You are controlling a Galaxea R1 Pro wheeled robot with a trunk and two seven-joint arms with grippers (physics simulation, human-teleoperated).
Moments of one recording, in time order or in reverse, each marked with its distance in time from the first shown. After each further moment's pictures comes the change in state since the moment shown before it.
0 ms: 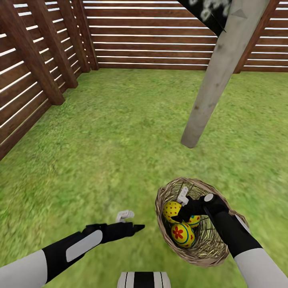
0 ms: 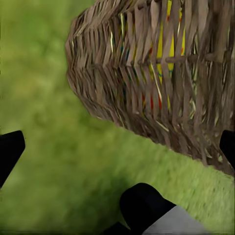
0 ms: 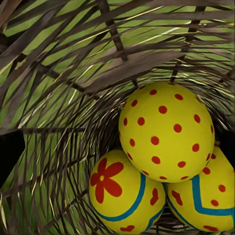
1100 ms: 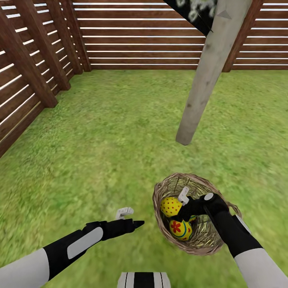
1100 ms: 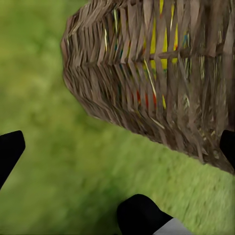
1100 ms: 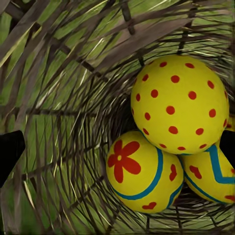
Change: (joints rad) left arm 0.000 -0.014 0.041 0.018 -0.001 0.000 0.001; right arm 0.000 0.001 -0.001 -0.015 -0.010 0.066 -0.001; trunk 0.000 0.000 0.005
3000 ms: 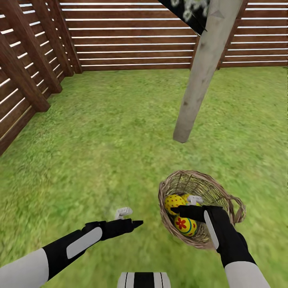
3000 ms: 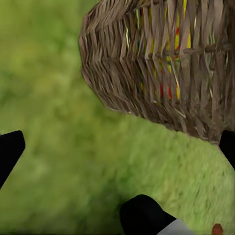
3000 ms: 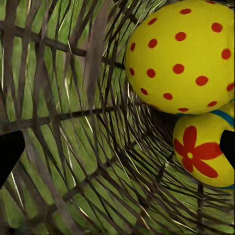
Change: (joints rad) left arm 0.000 0.004 0.001 0.009 0.003 -0.001 0.001; right arm 0.081 0.165 -0.310 0.063 -0.550 0.236 -0.584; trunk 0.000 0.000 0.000
